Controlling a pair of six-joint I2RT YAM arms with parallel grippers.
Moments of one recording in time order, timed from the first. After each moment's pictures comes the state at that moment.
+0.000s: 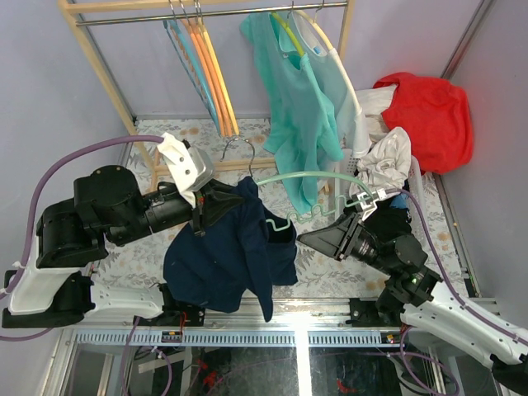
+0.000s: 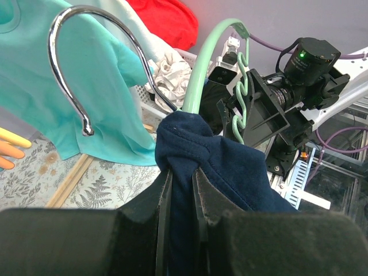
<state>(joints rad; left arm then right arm) -1.24 1.08 1.90 -0.96 -0.17 0.01 0.91 0.45 0.38 0.31 -0.23 1.27</state>
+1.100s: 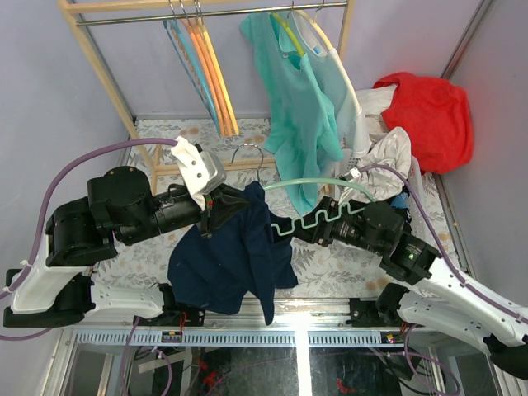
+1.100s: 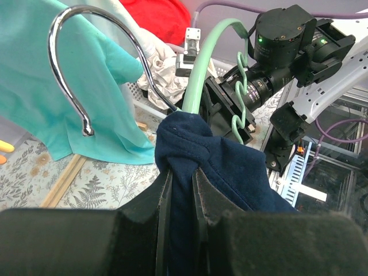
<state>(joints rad) -1.24 1.08 1.85 -0.93 -0.14 0.01 0.91 0.73 0.72 -0.13 -0.21 1.08</state>
